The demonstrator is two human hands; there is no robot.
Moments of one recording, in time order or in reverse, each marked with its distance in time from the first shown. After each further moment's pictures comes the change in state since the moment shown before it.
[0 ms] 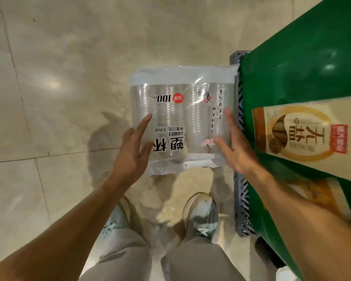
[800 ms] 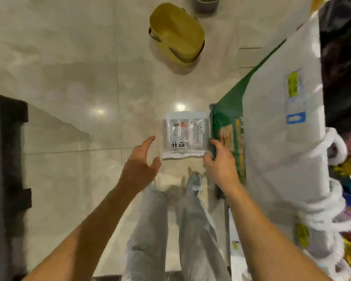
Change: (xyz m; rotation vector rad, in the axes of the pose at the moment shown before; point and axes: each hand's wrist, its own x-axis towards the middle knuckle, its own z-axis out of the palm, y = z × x) left_hand -0.255 0.373 -0.194 0.214 0.077 -0.182; right_hand -0.325 -0.268 -0.171 -0.038 0.070 0.133
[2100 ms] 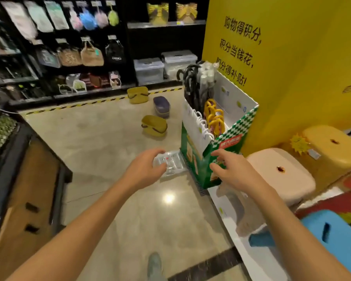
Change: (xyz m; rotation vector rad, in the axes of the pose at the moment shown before) left_hand -0.722 -0.011 -0.135 0.286 0.110 0.629; right_hand -0.818 0.124 -0.005 -0.232 0.464 -0.392
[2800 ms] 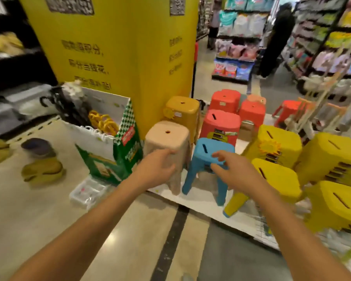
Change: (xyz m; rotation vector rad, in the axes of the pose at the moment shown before) left_hand -0.177 0.114 0.040 0.091 -0.480 0.830; right_hand -0.364 -0.055 0.038 0.091 0.440 0.724
